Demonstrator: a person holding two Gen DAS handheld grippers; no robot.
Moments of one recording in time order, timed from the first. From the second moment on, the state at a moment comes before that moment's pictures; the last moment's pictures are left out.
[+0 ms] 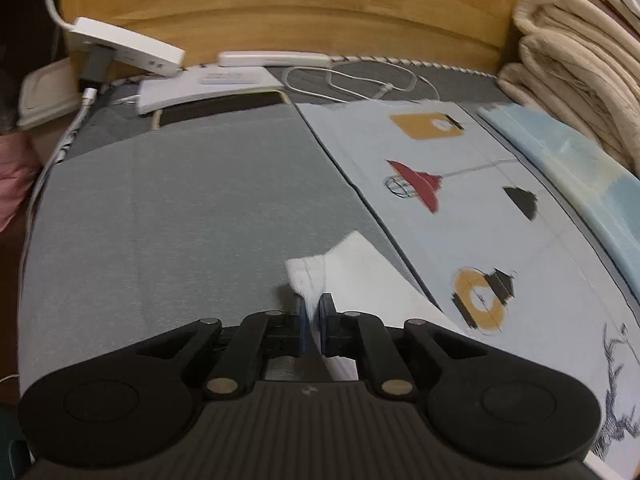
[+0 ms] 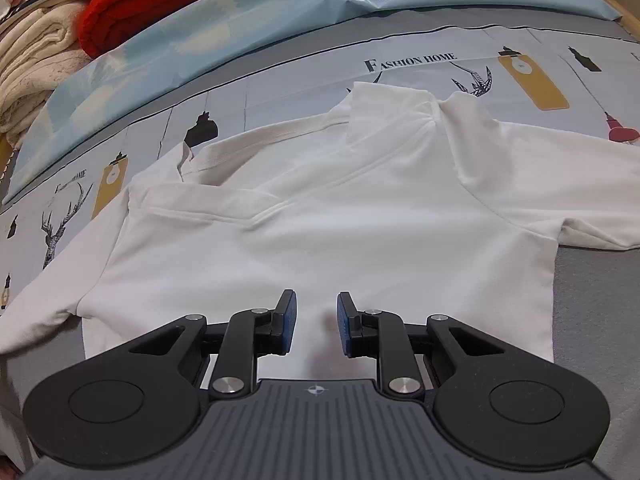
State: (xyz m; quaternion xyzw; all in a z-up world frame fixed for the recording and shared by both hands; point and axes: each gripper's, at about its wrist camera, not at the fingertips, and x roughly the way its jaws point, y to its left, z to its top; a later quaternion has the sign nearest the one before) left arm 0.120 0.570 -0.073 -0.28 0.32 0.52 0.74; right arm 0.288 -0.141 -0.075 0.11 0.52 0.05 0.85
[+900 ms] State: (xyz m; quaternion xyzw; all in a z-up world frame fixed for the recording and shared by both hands) left arm 0.345 0.232 -0.074 -0.14 0.38 0.05 0.91; right arm 0.328 -0.261 -0.101 0.18 0.43 -0.07 0.88
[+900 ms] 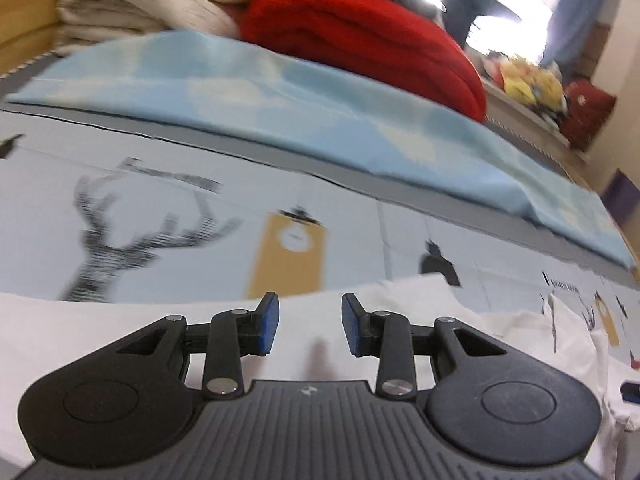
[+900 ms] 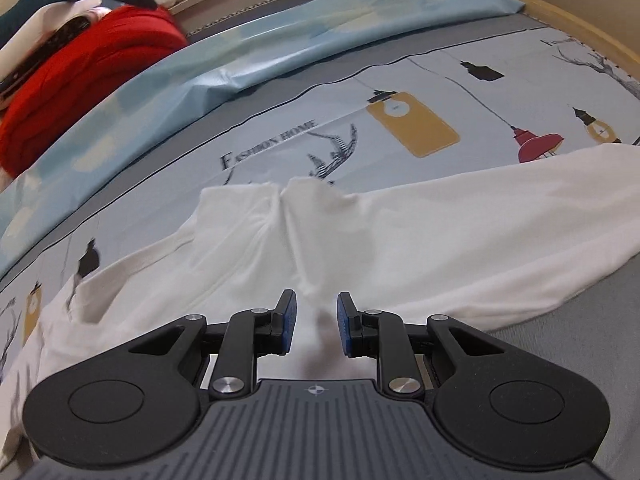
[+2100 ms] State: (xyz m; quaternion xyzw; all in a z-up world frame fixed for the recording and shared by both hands) left arm 0.379 0.168 -0.068 -0.04 0.37 0.01 0.93; right arm 0.326 -0.276 -0.072 0.19 0.45 -0.06 0.87
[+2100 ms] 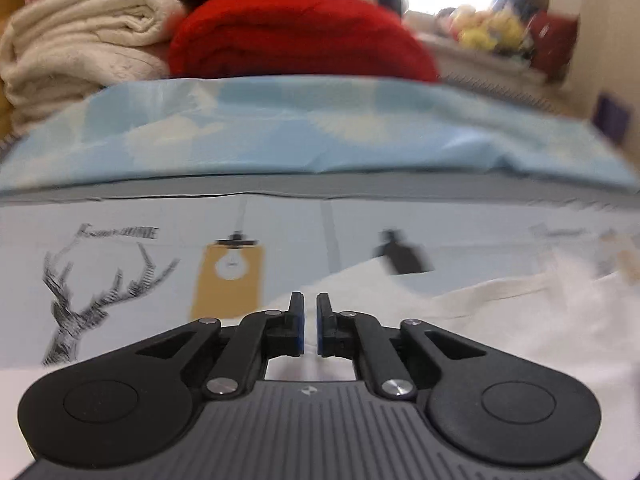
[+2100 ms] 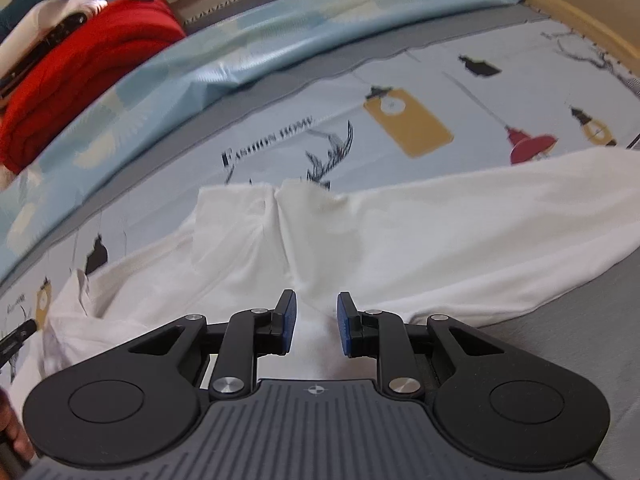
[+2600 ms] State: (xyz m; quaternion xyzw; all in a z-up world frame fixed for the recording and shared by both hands) left arm 0.108 0.192 0.007 -0.08 0.42 0.01 0.90; right arm 0.205 -0.289 0.009 0.19 0.41 -0.02 0.89
